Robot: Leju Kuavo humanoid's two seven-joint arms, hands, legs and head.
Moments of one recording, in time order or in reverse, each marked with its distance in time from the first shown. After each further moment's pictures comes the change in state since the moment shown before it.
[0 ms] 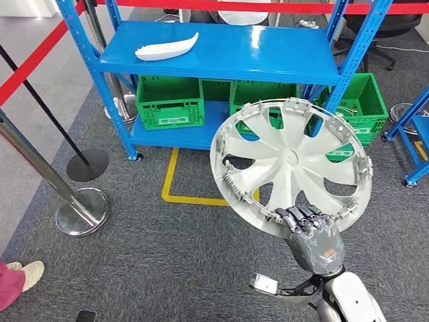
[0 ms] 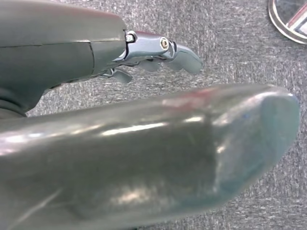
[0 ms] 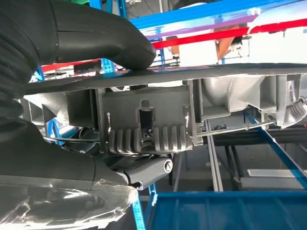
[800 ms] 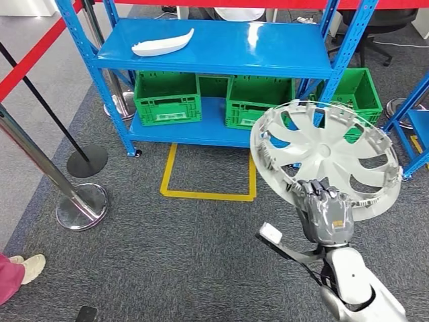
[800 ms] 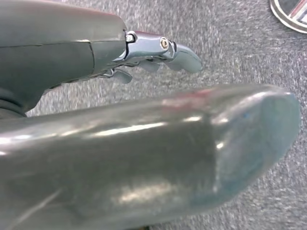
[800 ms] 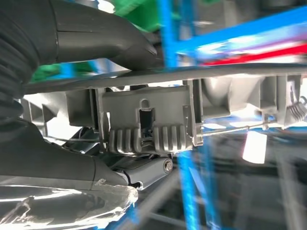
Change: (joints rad) left arm -0.019 0.025 -0.034 0.023 -0.026 0.000 0.026; right arm -0.245 -0.278 0.369 0.027 -0.002 0.173 0.797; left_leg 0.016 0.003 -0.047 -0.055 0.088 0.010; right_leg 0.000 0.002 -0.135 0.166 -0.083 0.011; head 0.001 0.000
